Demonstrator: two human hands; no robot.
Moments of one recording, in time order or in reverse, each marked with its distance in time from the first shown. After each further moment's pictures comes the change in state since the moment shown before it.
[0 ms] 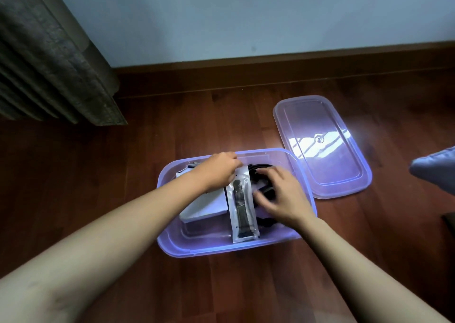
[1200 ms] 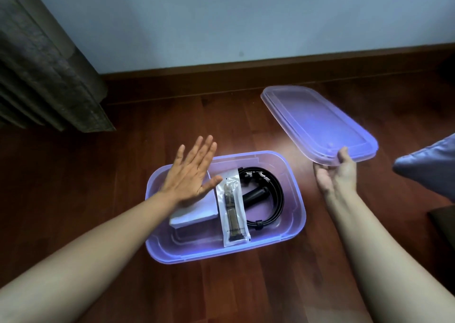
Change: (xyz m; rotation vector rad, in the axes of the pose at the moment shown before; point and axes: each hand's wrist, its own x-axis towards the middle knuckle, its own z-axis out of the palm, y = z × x) left_hand -0.032 -0.031 0.039 0.095 0.409 -0.107; right_hand 0.034 0.079 -0.064 1.891 0.860 0.718
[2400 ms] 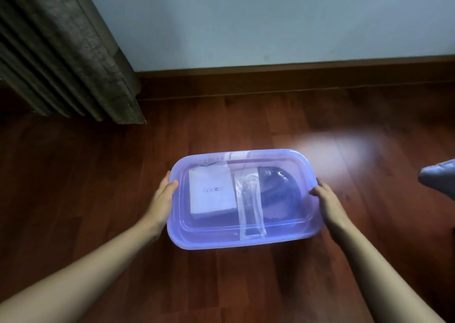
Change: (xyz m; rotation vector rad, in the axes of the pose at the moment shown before) left_hand -0.093 -0.005 -0.033 -1.368 0.182 -1.008; right_hand -0.059 0.031 -0.037 -1.298 -0.267 0.025
